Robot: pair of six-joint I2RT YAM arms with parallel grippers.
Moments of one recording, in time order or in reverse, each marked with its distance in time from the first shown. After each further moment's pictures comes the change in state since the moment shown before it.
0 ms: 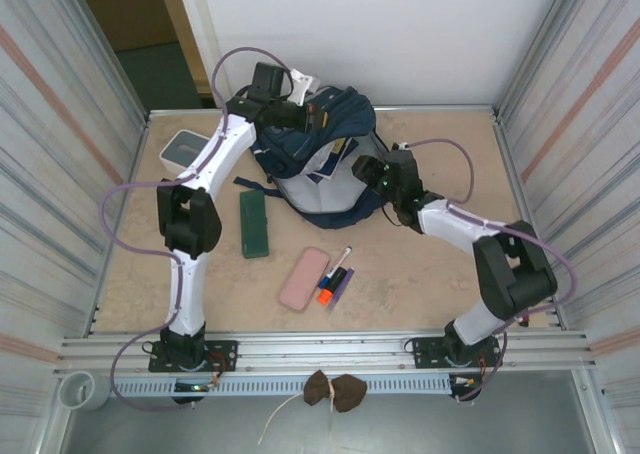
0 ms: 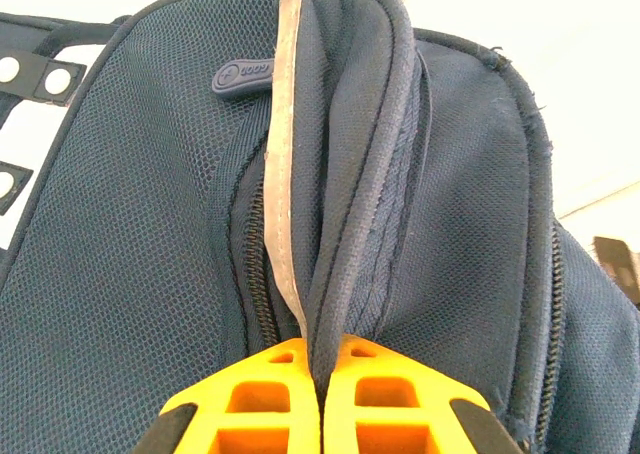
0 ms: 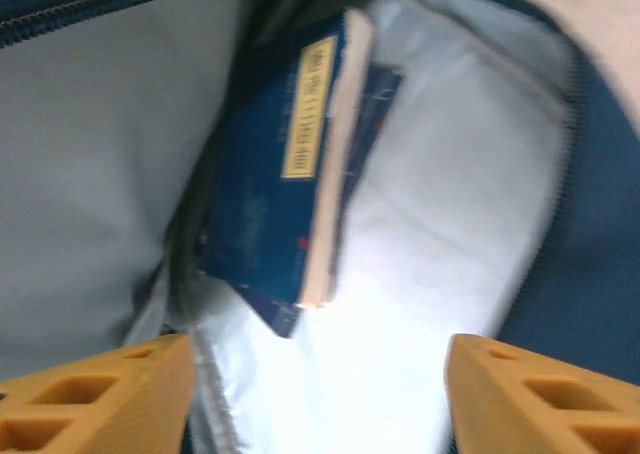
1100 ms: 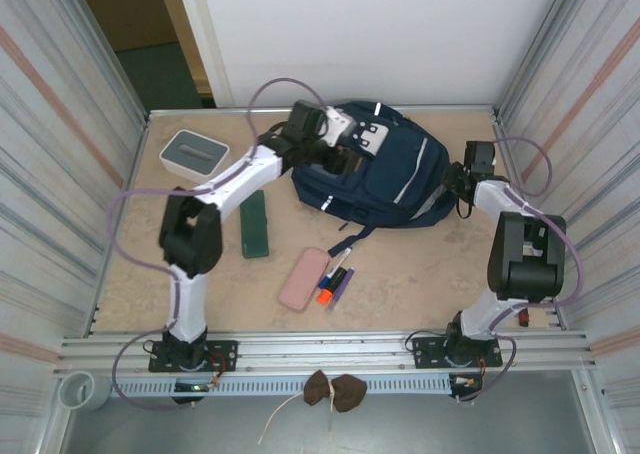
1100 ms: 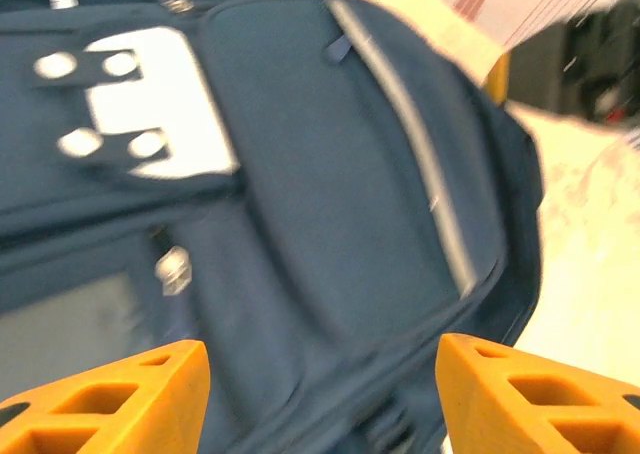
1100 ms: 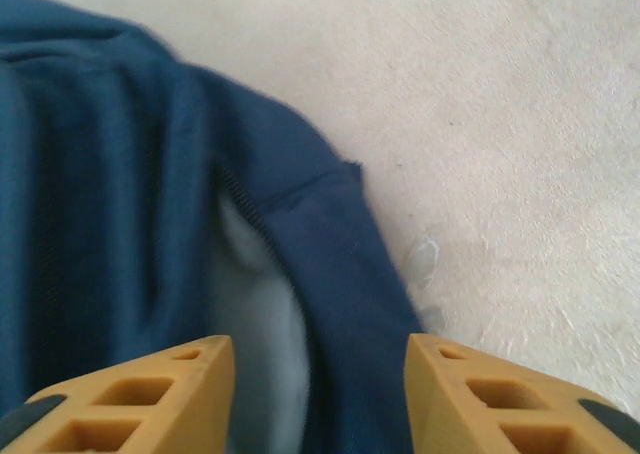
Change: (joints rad) left arm -0.177 -0.211 -0.462 0.213 -0.202 0.184; right arm -0.533 0.073 0.133 -0.401 -0.014 -0.333
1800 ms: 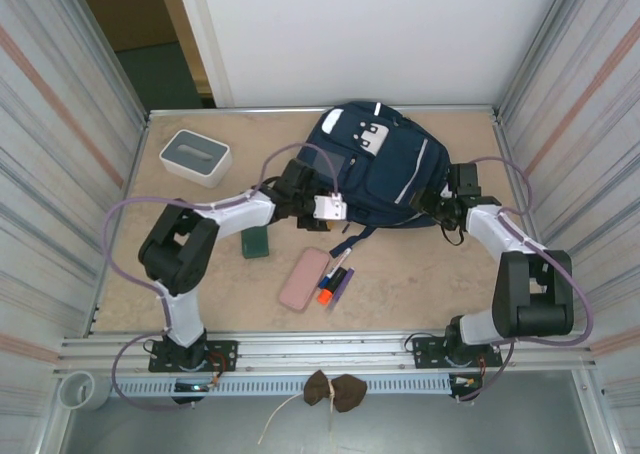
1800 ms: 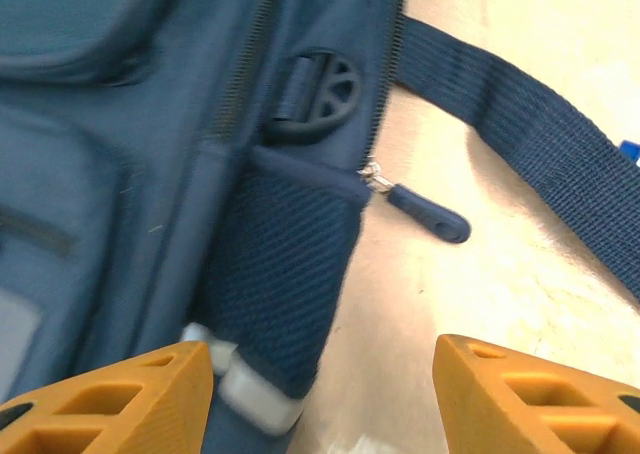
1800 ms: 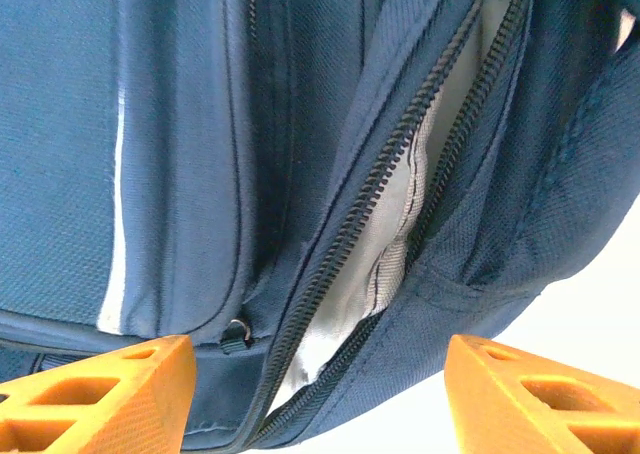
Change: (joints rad) left arm -0.085 -0.081 -0.509 0.228 -0.093 0.988; right arm 0.122 -0.186 -0.199 -0.129 -0.215 -0.006
